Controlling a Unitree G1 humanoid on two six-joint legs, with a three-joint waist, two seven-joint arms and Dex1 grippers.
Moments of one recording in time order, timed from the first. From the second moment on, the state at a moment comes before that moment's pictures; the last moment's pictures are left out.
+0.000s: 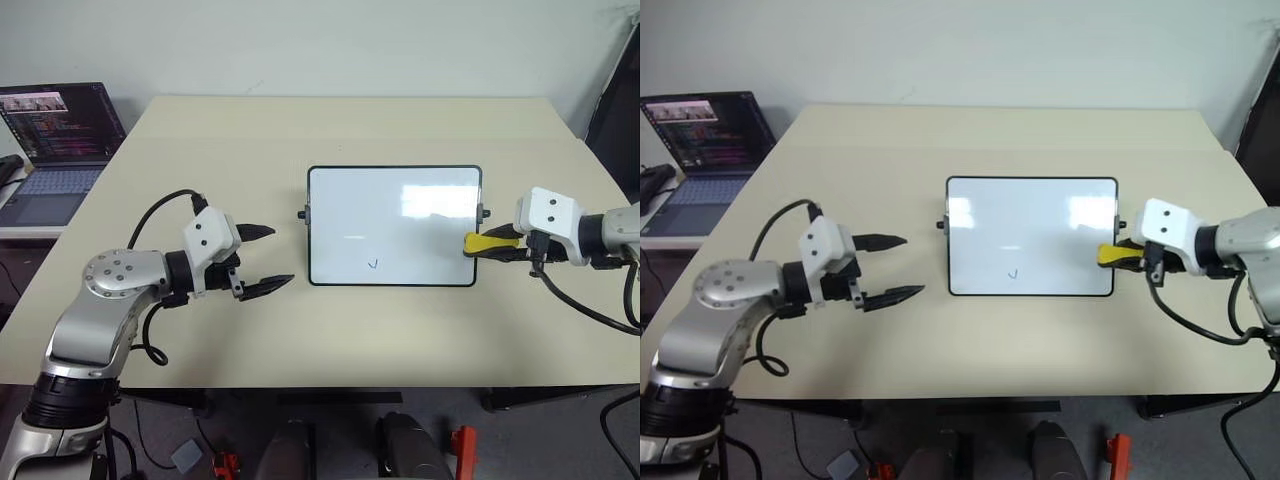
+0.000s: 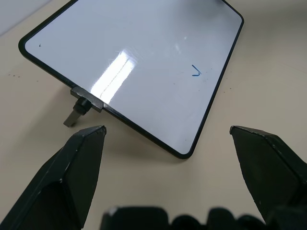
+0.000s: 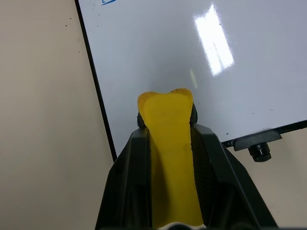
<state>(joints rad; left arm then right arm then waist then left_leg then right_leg) -0.32 0.80 0.06 -0.24 -0.35 0.37 -1.02 -0.54 -1.04 0.05 -0.04 0.12 0.34 1.22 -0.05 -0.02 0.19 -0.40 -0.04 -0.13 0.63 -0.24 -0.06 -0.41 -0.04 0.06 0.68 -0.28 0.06</state>
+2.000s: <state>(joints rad) -0.31 0.78 0.03 -0.23 -0.33 0.37 -1.00 -0.72 -0.50 0.27 0.18 -0.05 0.18 0.84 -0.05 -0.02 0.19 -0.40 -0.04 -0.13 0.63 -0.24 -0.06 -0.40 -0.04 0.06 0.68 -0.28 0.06</state>
